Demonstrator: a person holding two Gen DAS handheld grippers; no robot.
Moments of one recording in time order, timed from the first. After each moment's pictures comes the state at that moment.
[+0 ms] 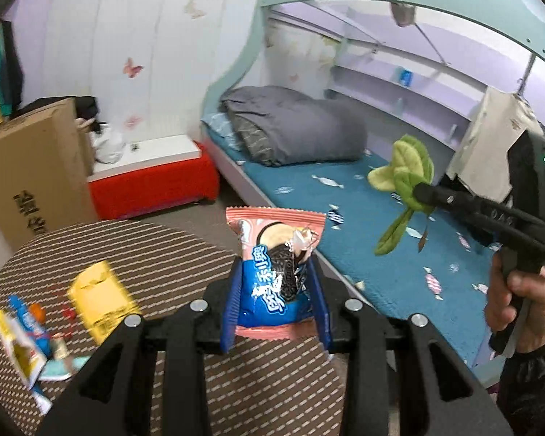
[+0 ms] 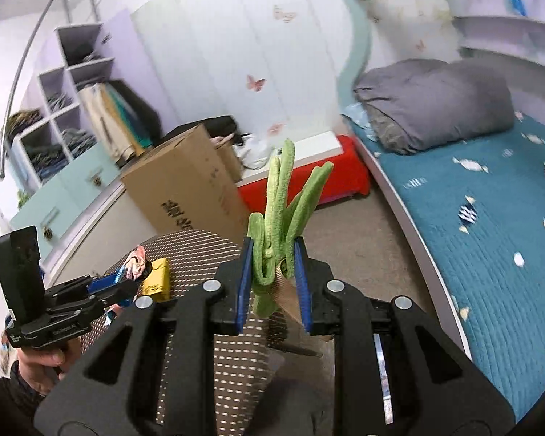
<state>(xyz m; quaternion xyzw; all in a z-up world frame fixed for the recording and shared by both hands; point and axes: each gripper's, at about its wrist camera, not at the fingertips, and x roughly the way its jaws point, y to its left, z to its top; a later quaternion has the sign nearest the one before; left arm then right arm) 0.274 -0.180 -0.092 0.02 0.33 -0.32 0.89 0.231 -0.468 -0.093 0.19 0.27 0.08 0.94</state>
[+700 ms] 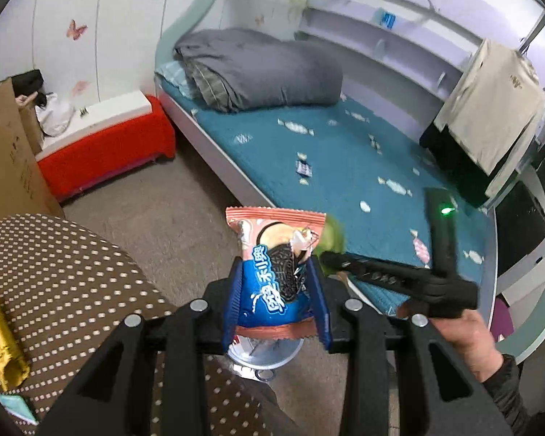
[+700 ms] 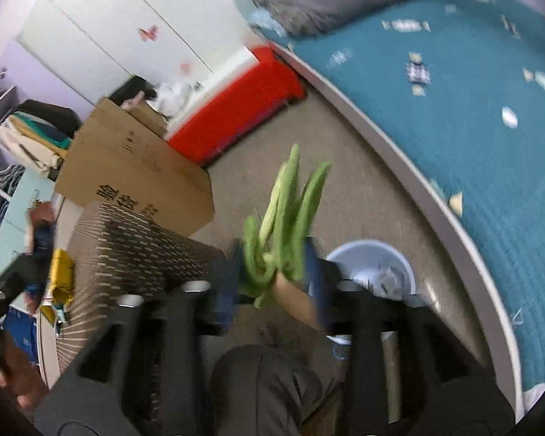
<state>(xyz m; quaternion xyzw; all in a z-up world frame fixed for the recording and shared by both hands) 0.325 -0.313 -0.169 0.06 0.43 -0.36 0.83 0.287 -0.556 -0.289 0.32 0.43 0.00 0.84</state>
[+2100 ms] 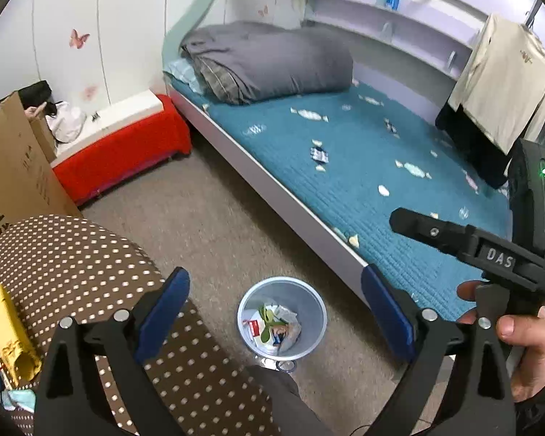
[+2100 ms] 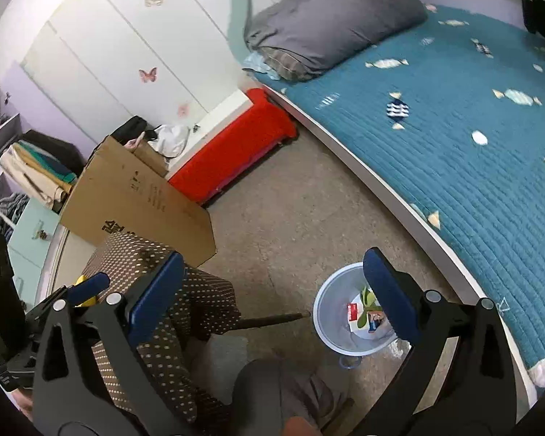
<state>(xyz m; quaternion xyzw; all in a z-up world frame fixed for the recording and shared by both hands) 0.314 -0.313 -0.164 0.10 0.42 -0.33 0.84 0.239 -0.543 -0.209 0.32 0.35 -0.05 0.88</state>
